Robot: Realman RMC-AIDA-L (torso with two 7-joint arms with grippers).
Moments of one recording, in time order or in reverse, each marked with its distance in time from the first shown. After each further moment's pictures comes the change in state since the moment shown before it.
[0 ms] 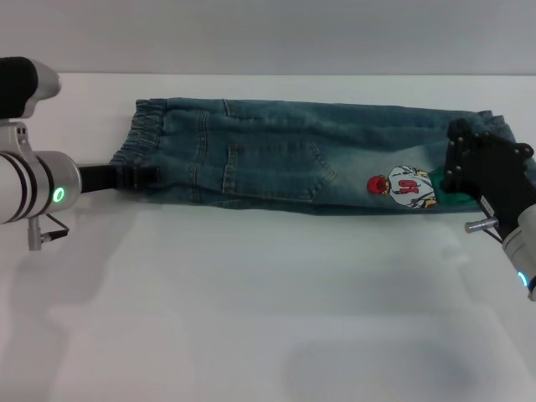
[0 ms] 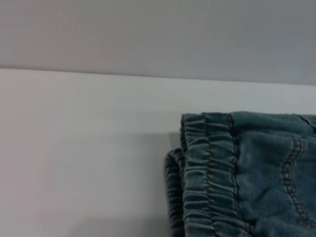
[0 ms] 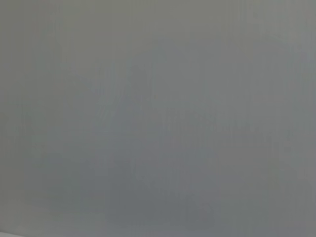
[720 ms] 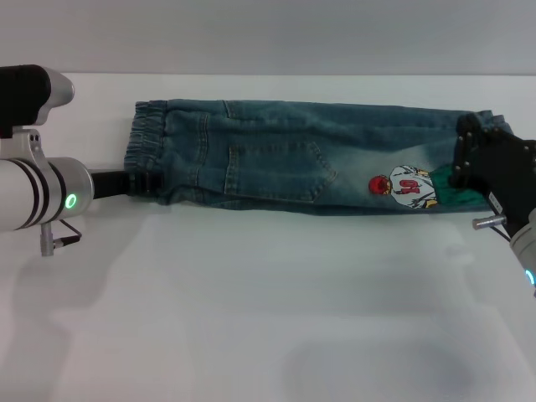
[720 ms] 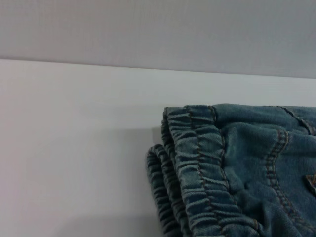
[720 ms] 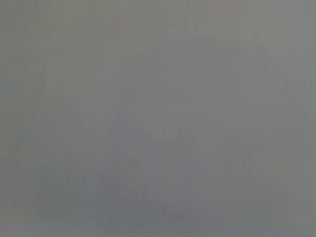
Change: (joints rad) left arm -0.001 0.001 0.035 0.023 -0.043 0.030 0.011; right arm -0.024 -0.004 0.009 0.034 0.000 0.000 -0.004
